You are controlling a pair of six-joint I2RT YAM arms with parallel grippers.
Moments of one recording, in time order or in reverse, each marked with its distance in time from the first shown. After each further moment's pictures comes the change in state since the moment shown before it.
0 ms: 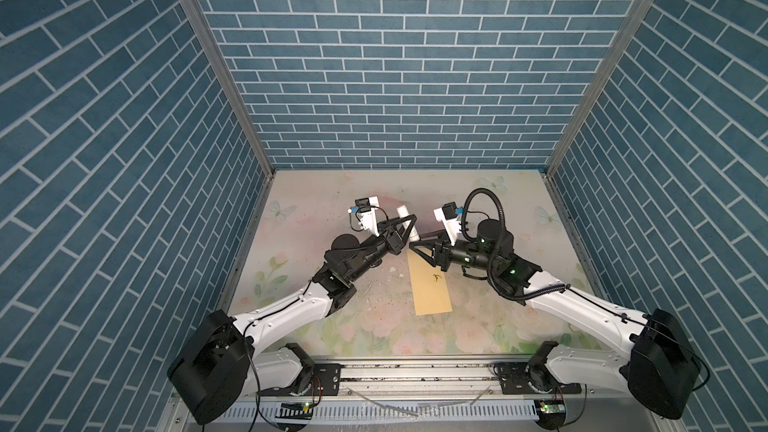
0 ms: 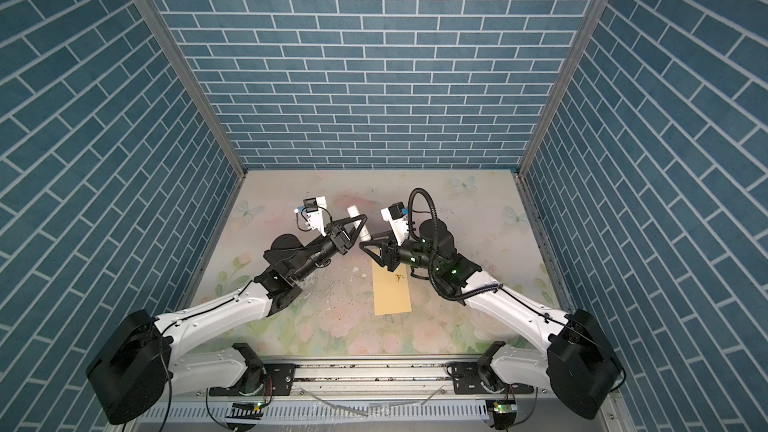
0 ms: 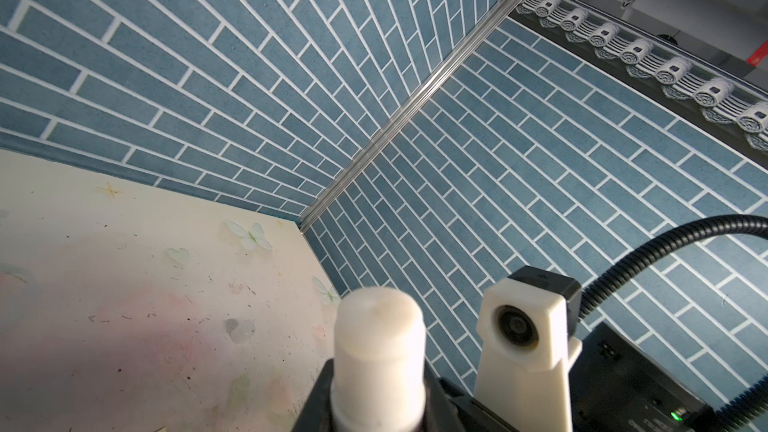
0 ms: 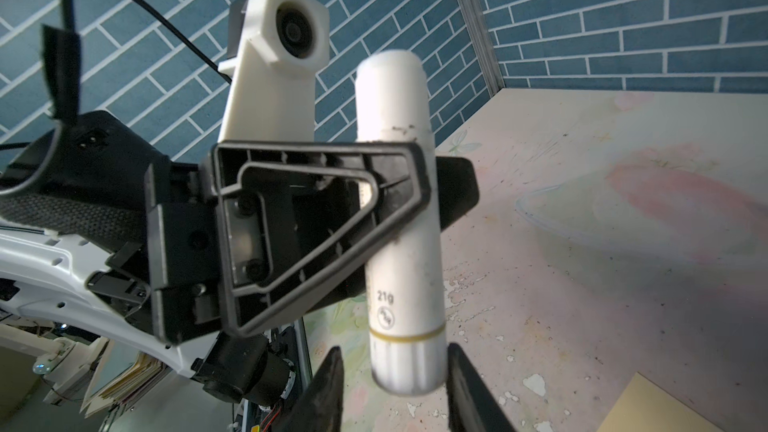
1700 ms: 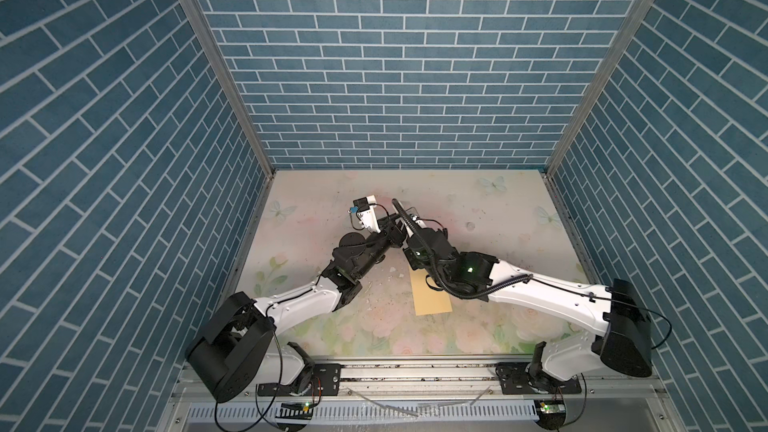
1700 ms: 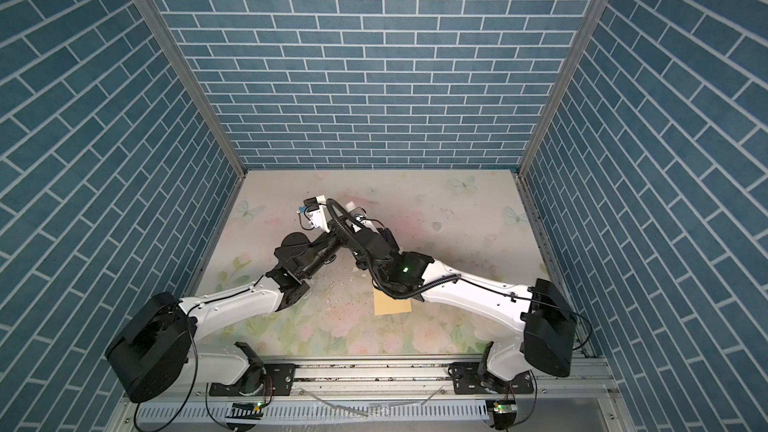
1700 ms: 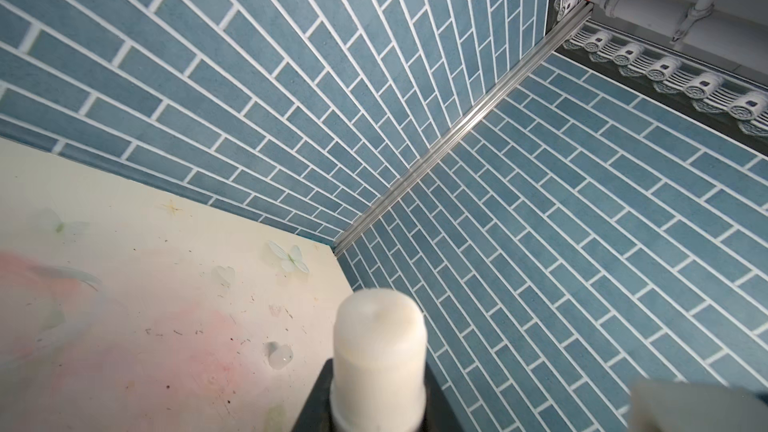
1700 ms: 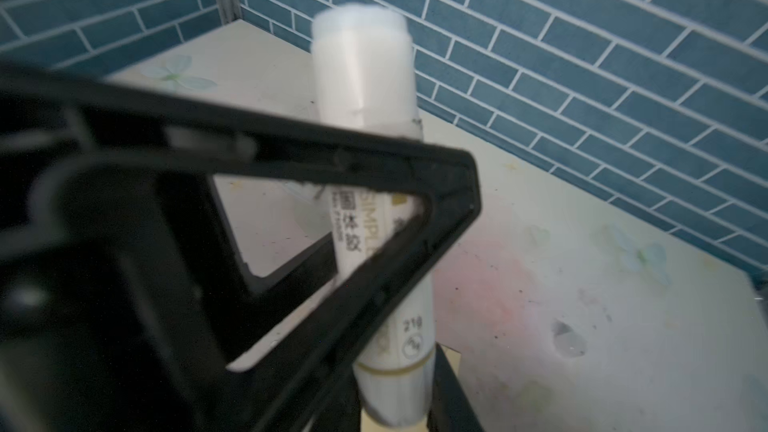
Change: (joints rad) left arm 0.007 0.122 0.000 0.098 -0.140 0.000; right arm 0.379 0.288 0.432 -0.565 1.235 -0.361
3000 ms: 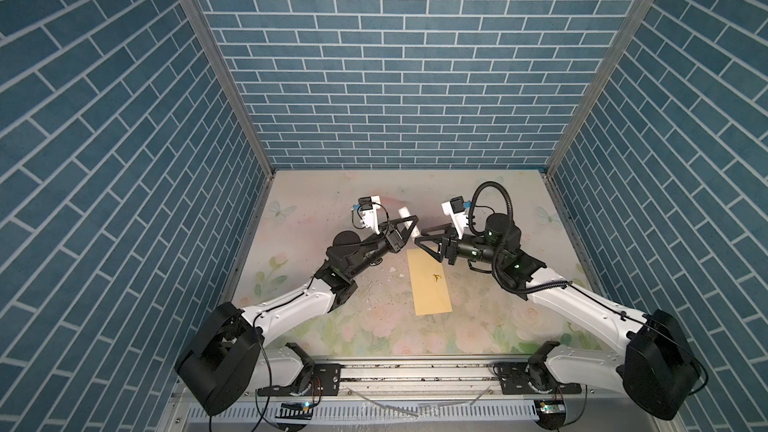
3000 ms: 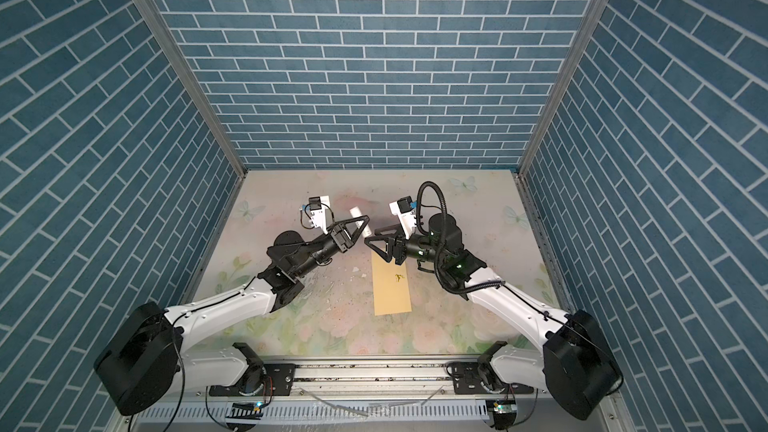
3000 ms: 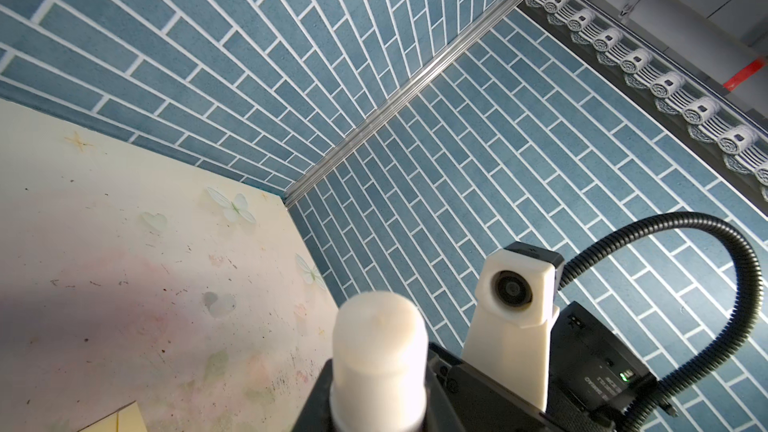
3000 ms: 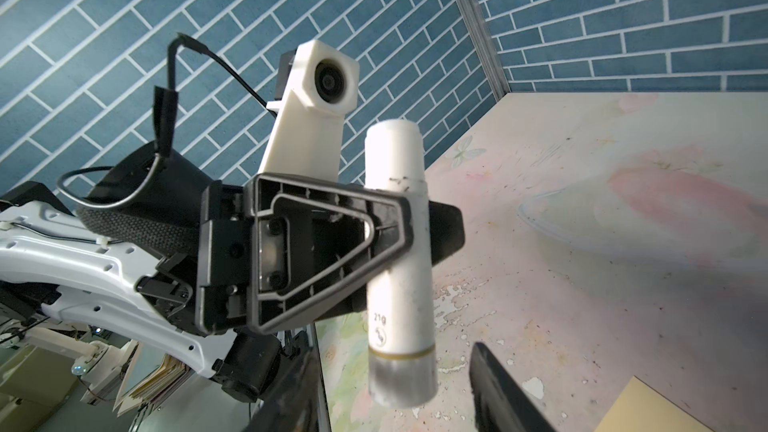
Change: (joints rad) left arm 0.030 -0.070 0.006 -0.069 0.237 -0.106; right arm -0.478 -0.274 -0.433 0.613 -1.360 0.415
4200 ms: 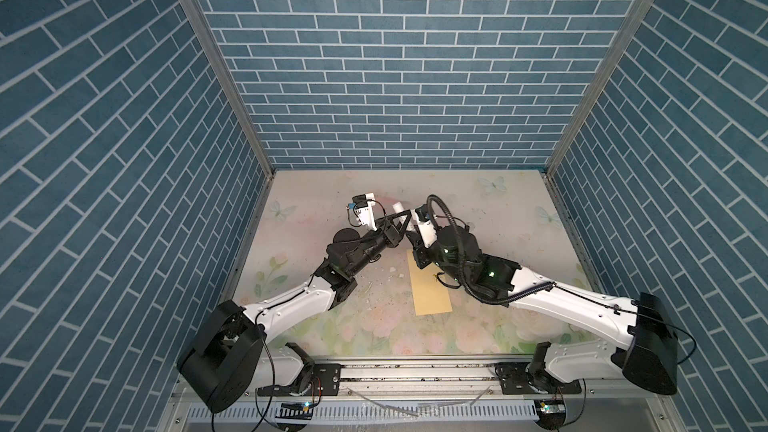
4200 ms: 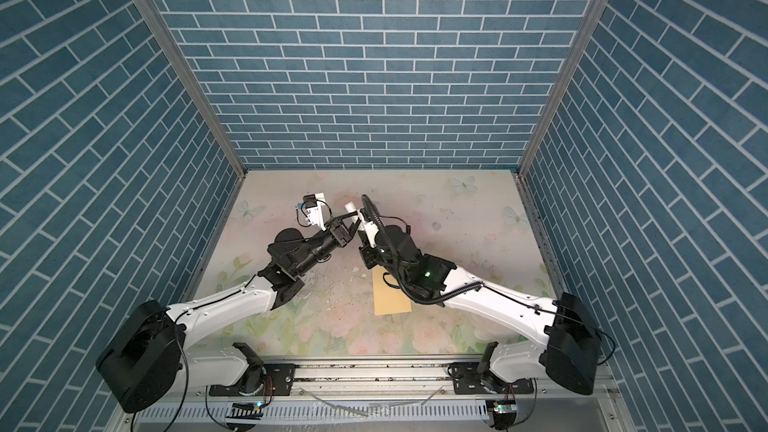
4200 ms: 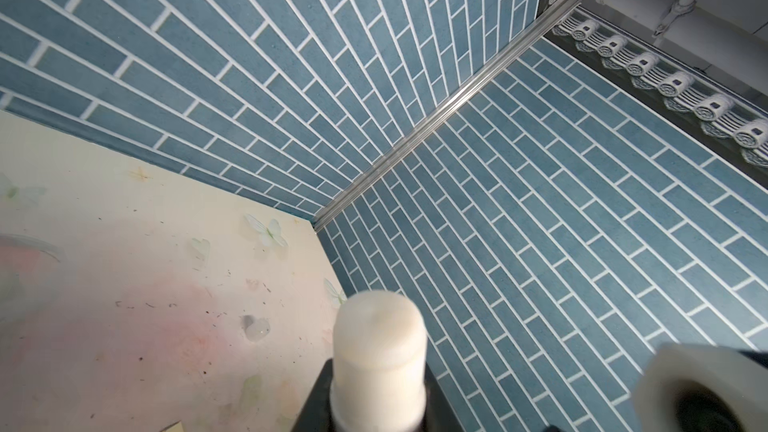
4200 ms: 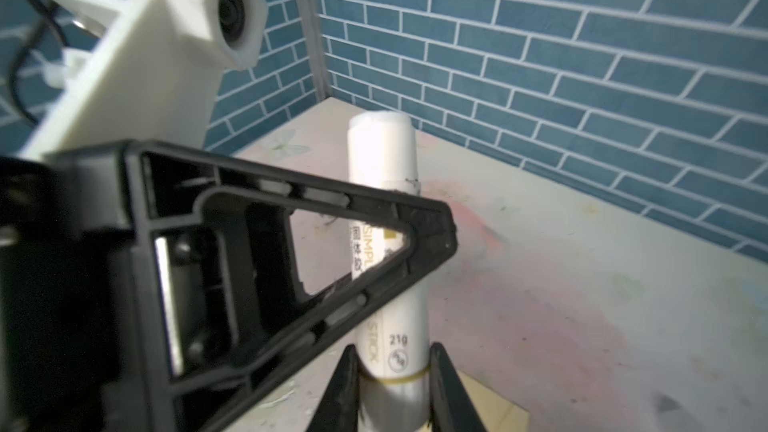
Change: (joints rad) left arm 0.020 0.021 0.010 -0.017 -0.105 0.040; right arm 0.428 0.152 0.296 -0.389 1.131 -0.454
